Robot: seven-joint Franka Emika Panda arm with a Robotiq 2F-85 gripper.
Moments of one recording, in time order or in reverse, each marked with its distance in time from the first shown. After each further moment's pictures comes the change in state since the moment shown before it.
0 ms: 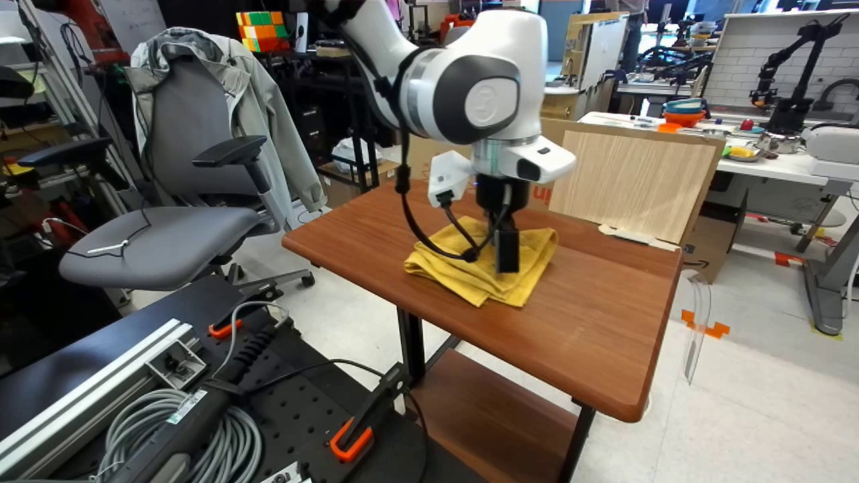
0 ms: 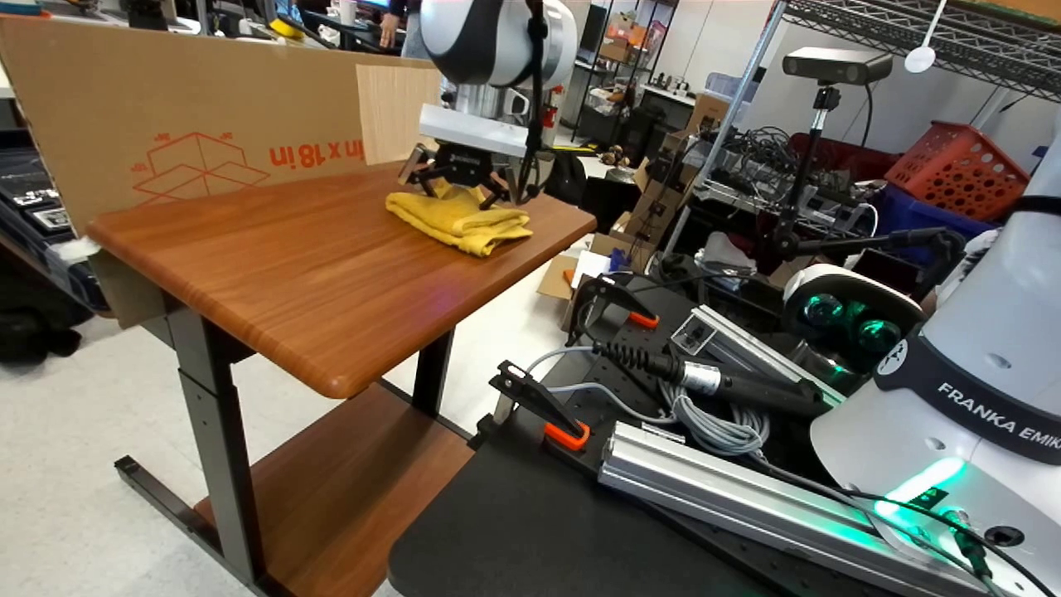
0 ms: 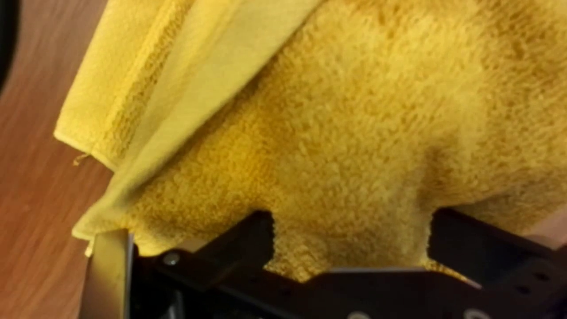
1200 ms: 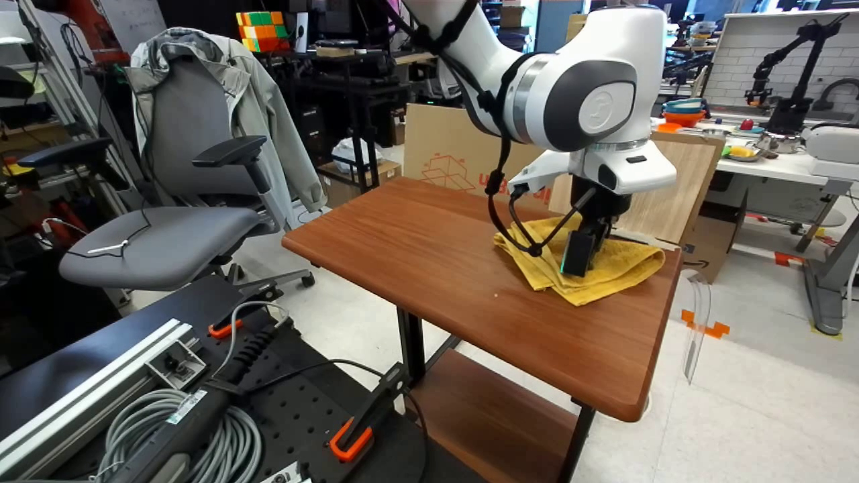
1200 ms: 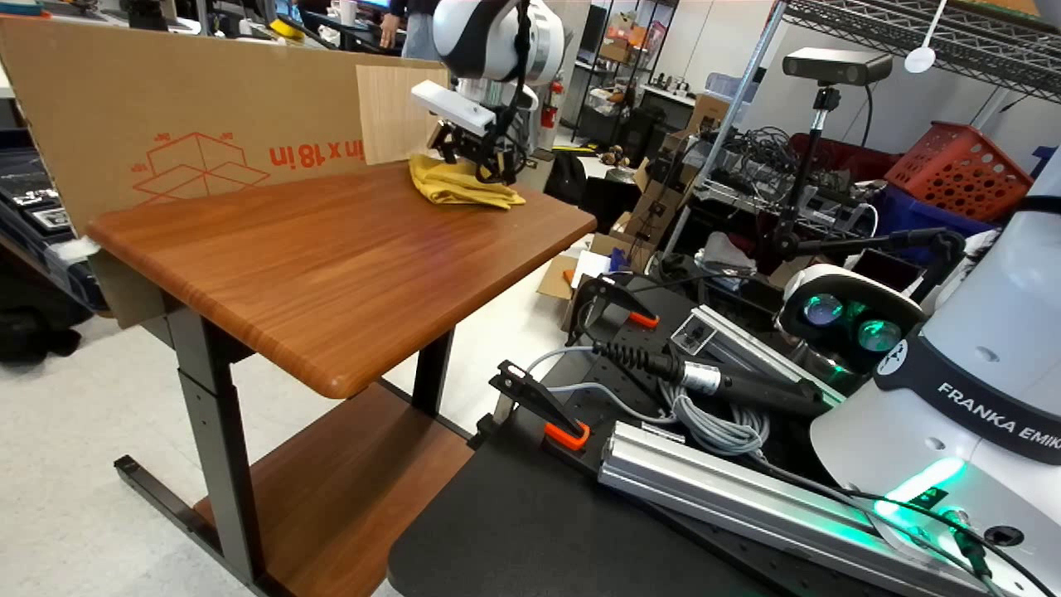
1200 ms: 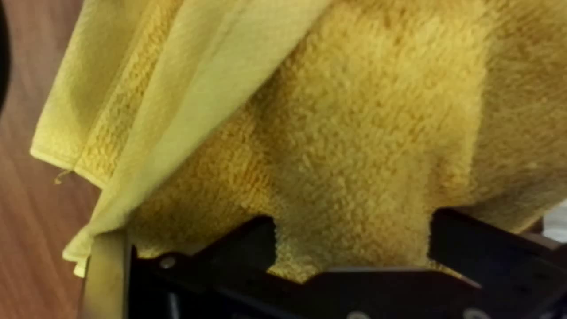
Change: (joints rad) arm -0.125 0.233 -0.050 0.409 0.040 -0.111 0.495
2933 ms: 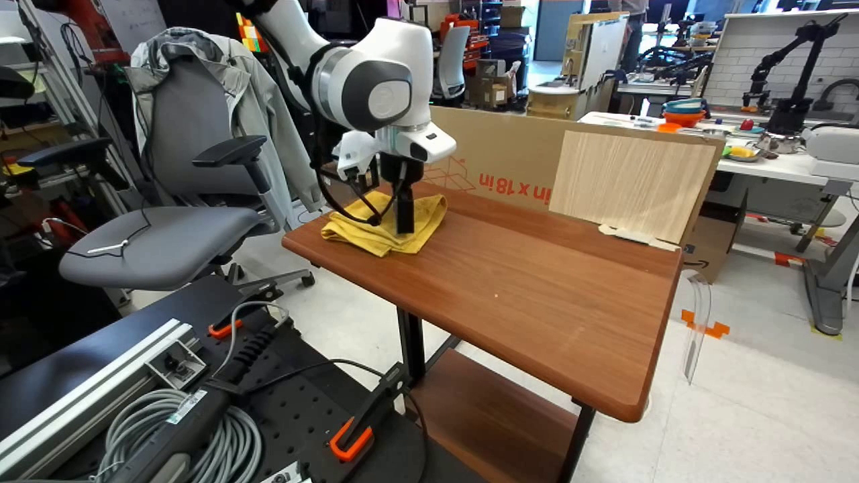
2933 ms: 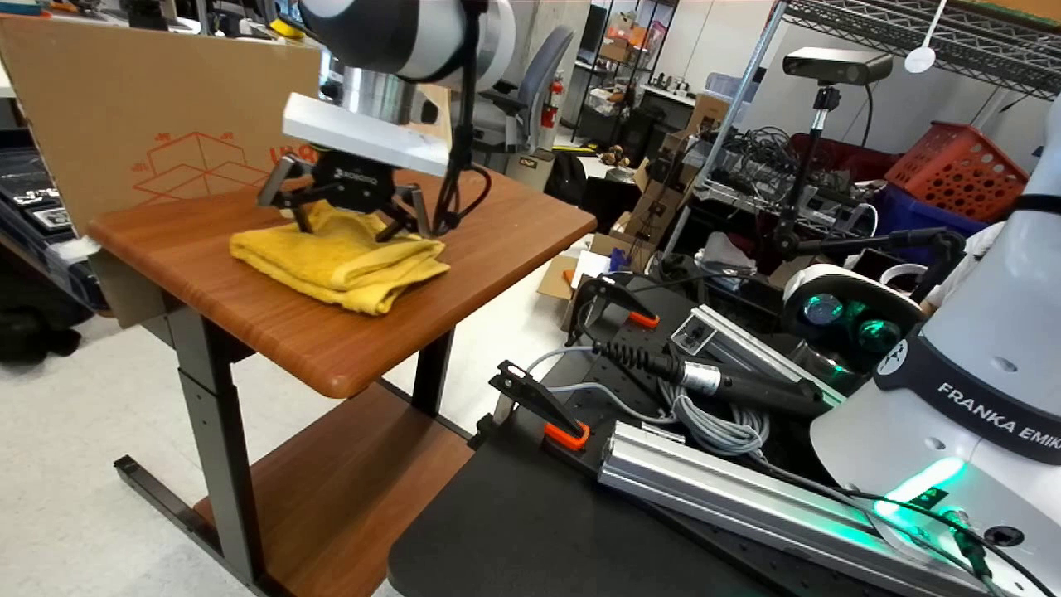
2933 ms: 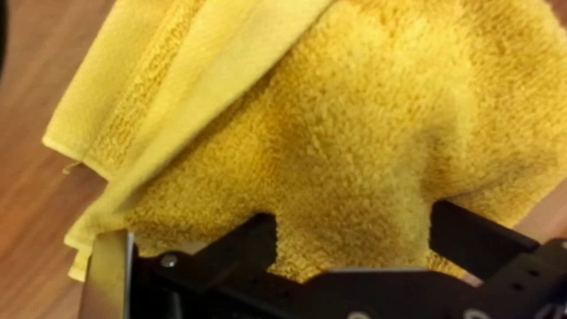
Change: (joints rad) arm 0.196 -0.264 0.286 -0.453 -0.013 0.153 -0.440
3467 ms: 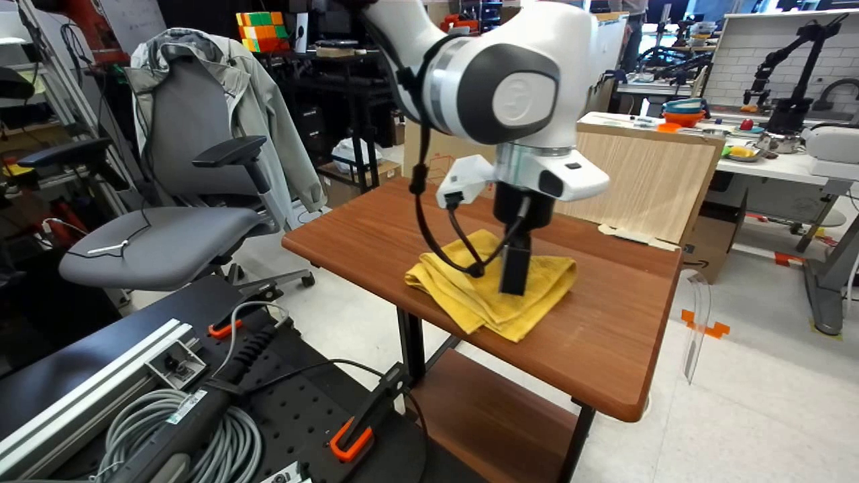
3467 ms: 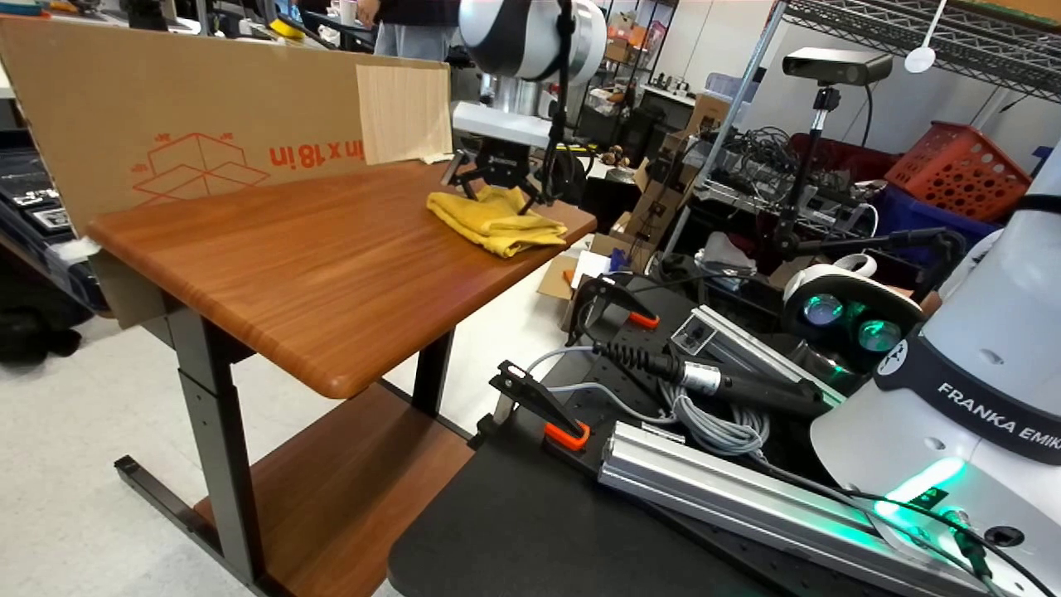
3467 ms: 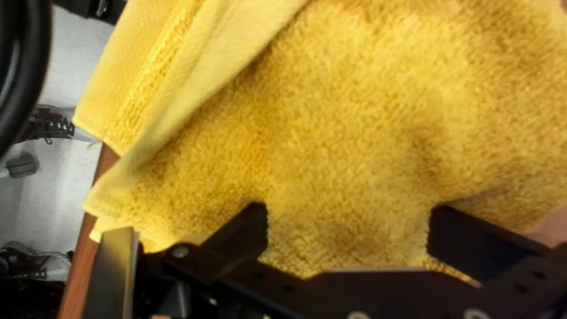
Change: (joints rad) arm -0.154 -0.001 -0.247 0.023 0.001 -0.163 0.024
